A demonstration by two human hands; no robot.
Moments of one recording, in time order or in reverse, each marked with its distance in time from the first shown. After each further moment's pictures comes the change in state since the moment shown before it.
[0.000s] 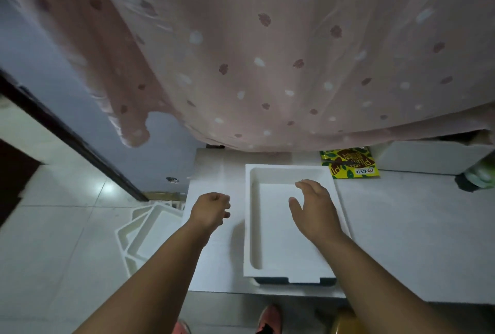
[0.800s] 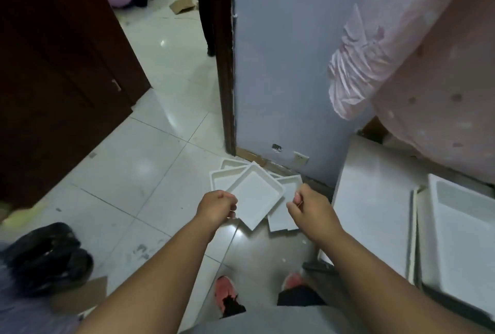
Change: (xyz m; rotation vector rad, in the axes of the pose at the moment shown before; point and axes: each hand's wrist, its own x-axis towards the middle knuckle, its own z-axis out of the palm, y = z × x) left_hand -0.023 -0.208 -0.384 -0.290 0.206 -0.259; right_hand -0.107 -0.356 0.233 -0.098 -0.431 -0.244
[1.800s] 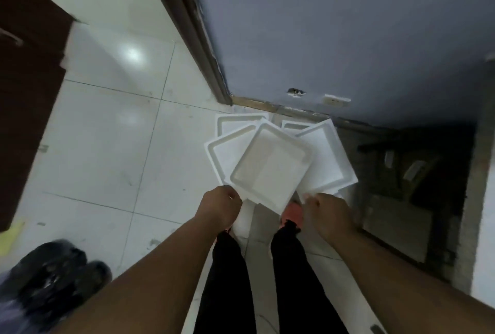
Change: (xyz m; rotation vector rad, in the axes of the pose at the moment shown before) left_hand 0.330 -0.017 0.013 0.849 -0.212 -0.063; right_hand 0.232 0.087 0.222 0.142 -0.276 0.570
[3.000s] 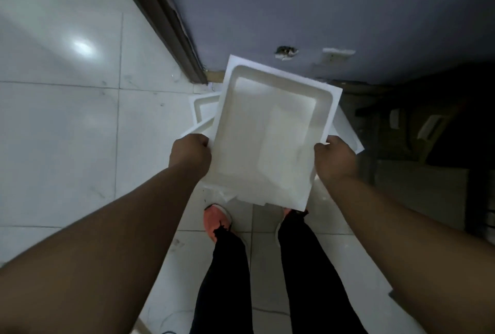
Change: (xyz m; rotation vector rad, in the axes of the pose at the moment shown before) left_hand 0.182 -0.034 -0.009 0.291 0.205 0.159; right_hand 0.120 -0.009 0.059 0.379 0.369 0.262
